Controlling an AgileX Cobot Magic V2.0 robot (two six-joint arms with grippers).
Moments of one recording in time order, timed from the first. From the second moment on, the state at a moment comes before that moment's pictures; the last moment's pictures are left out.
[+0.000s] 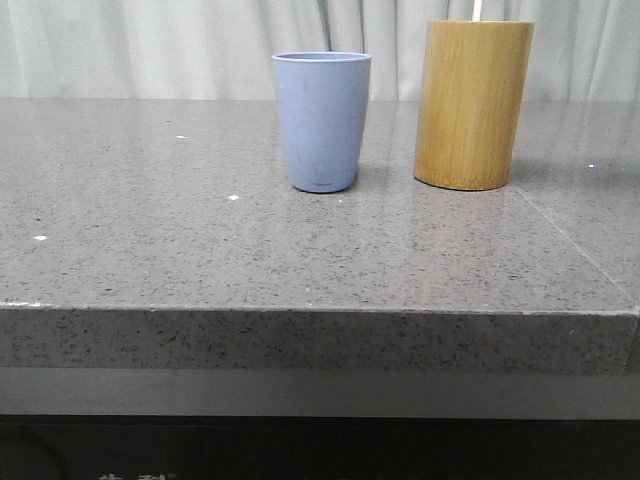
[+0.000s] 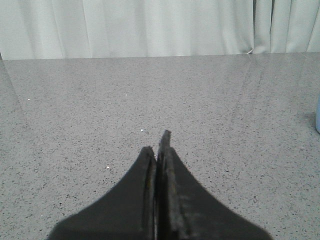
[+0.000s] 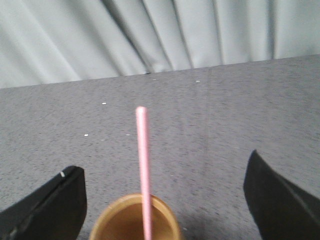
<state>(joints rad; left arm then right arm) -0.10 0.11 -0.43 0.09 0.54 -0.04 0.14 1.36 -1.28 0.32 0.33 -0.01</state>
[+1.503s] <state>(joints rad) -0.10 0.11 -0.43 0.08 0.54 -0.04 0.19 1.67 -1.49 0.33 0.27 -0.01</state>
